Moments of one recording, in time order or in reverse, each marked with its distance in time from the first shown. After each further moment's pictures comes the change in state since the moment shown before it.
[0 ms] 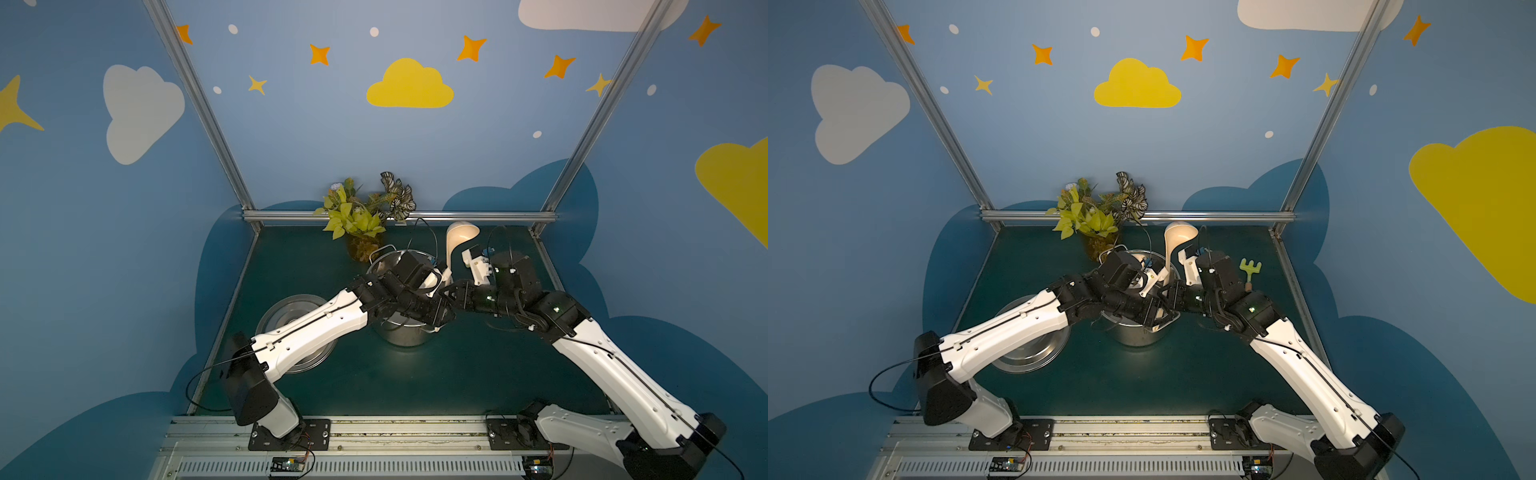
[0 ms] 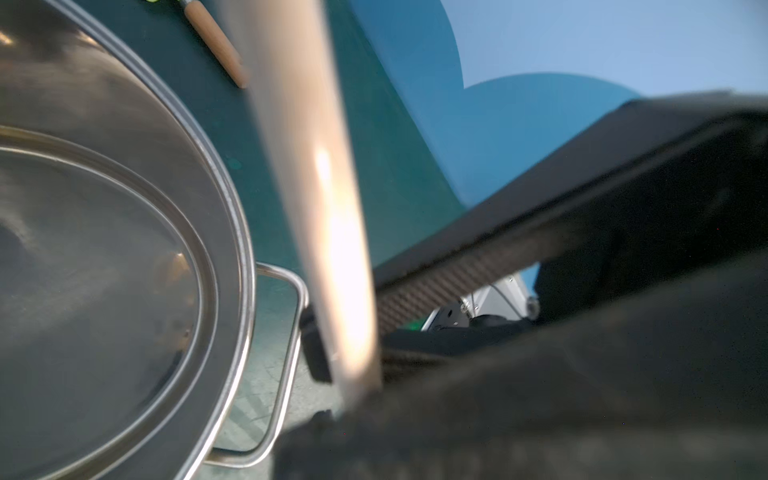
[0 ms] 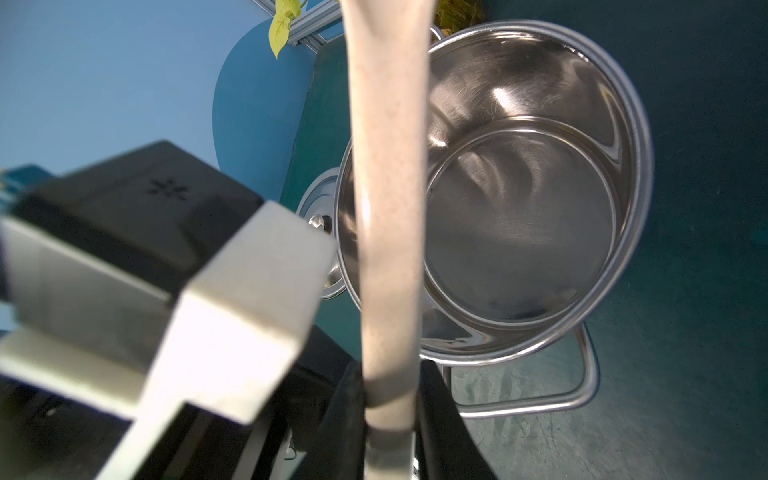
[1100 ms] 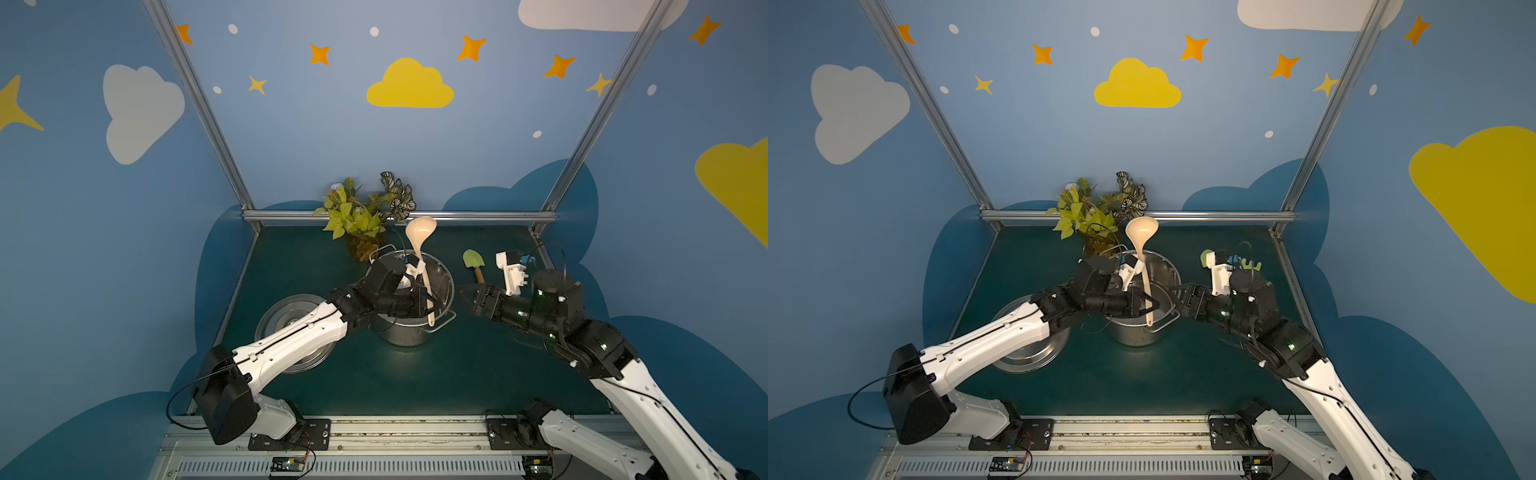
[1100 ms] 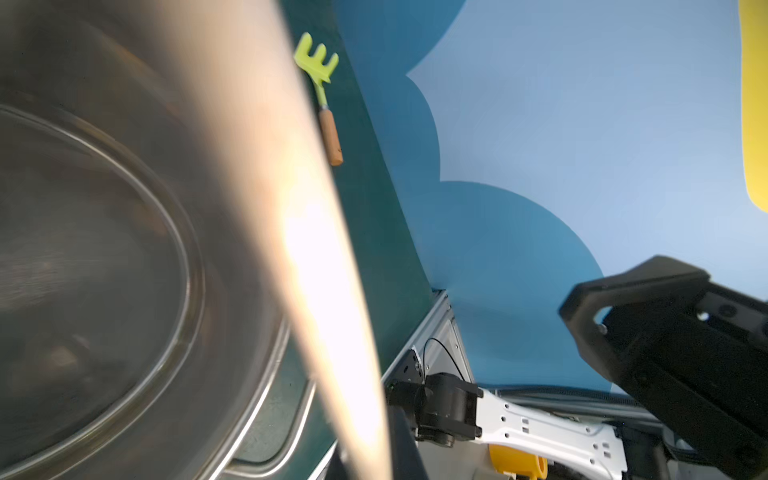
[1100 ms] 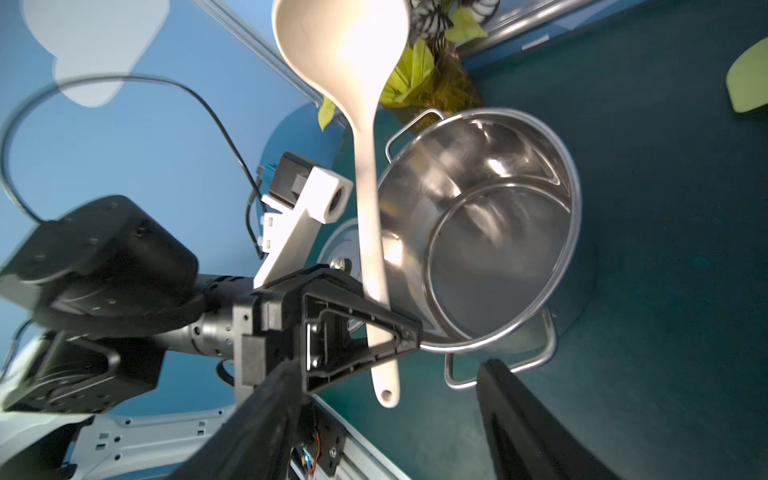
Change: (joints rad) left arm 0.100 -0.179 -0.327 0.380 0.016 -0.341; right arm -0.032 -0.295 -0.120 0.069 0.078 0.089
